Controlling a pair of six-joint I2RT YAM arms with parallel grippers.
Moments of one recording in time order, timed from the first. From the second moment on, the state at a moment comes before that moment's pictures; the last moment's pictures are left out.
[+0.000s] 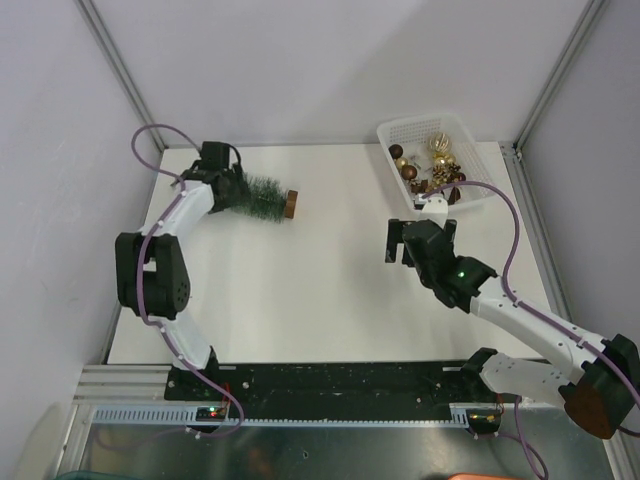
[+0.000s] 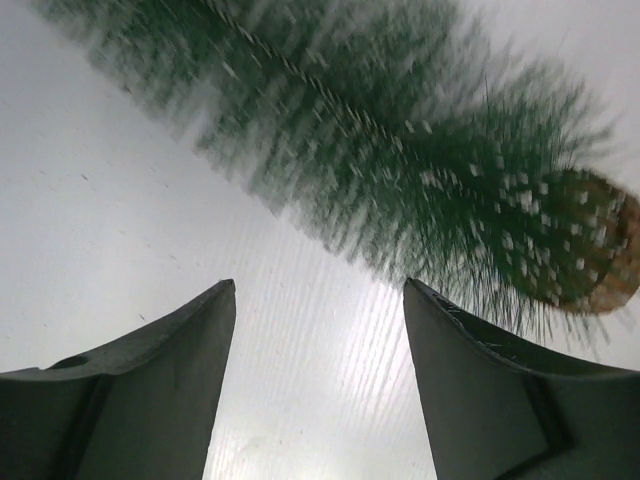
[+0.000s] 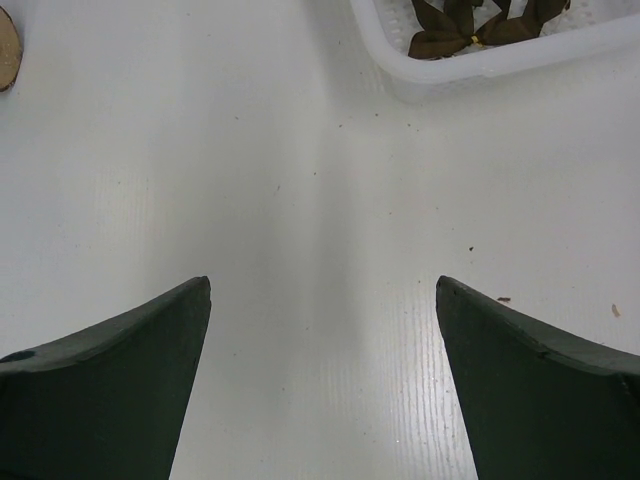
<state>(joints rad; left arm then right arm) -0.09 1.78 1.43 -0.55 -0.16 -0.39 0.72 1.07 0.82 -0.37 0.57 0.44</state>
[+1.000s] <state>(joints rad) -0.20 2.02 1.72 -0.58 -0.11 -0.46 0.73 1.10 0.74 -0.31 0.51 0.47</state>
